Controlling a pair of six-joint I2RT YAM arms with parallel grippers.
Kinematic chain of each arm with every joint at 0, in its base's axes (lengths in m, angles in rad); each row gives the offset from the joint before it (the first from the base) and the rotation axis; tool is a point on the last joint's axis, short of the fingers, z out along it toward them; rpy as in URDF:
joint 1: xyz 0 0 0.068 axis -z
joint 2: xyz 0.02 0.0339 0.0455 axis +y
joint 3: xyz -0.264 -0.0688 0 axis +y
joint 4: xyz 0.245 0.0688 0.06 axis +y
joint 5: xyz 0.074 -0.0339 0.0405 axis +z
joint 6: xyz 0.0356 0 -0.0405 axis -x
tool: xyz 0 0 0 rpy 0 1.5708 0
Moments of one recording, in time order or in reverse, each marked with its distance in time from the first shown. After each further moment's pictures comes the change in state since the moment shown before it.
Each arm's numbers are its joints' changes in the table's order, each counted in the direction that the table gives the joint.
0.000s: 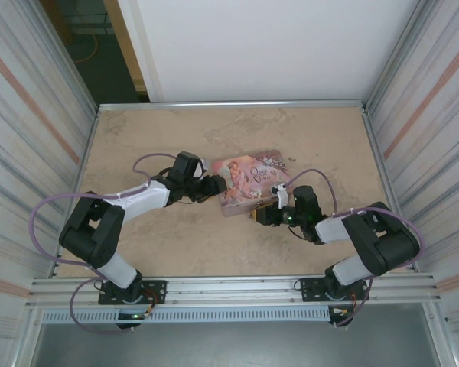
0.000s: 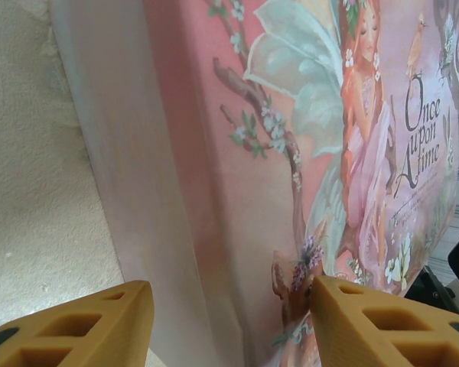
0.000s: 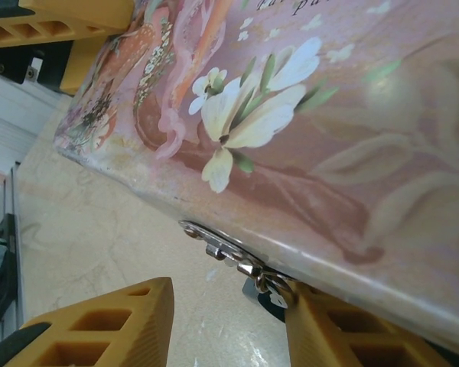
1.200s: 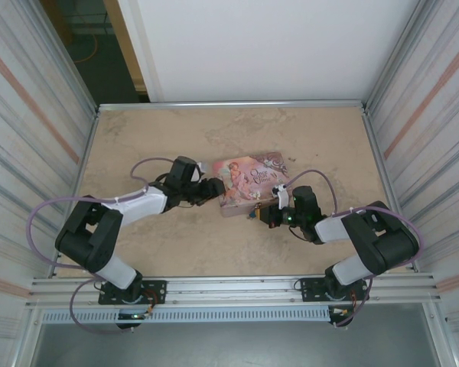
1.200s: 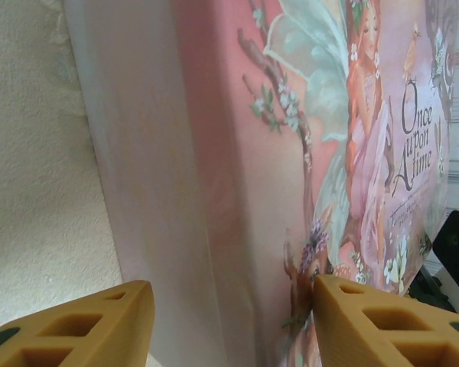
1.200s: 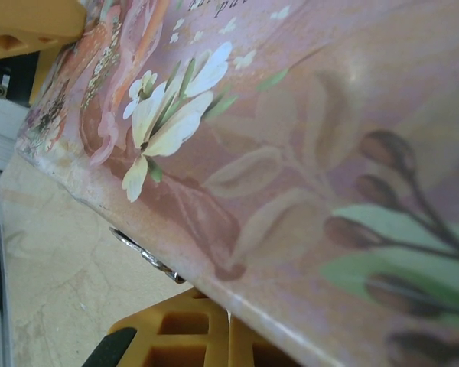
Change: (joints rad) left arm 0.000 -0.042 0.092 -0.095 0.004 0.027; right arm 0.003 0.008 -0.002 0.023 -0.042 -0.021
